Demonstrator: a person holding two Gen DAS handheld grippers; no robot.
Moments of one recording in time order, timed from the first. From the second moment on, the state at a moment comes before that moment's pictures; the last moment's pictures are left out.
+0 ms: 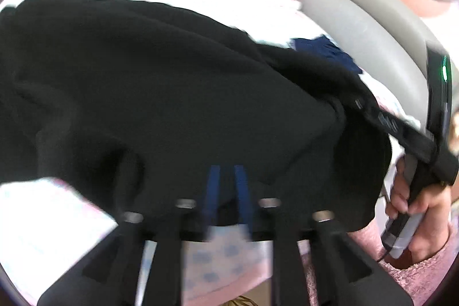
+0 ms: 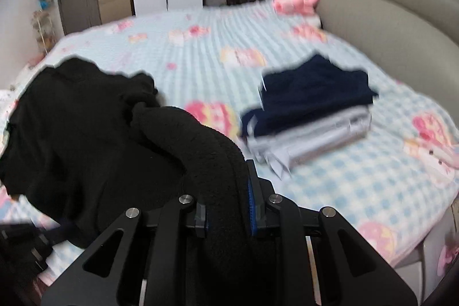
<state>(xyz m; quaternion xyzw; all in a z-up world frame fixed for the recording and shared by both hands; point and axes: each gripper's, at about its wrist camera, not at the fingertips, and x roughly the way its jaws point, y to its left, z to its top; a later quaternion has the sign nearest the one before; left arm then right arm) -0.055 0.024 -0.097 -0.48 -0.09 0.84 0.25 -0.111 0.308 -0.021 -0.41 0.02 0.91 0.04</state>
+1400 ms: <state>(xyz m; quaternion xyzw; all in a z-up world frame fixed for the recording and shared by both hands) -0.035 -0.217 -0.091 -0.46 -0.12 0.87 0.14 -0.127 0.266 -0.006 -0.35 -0.01 0.94 -0.02</state>
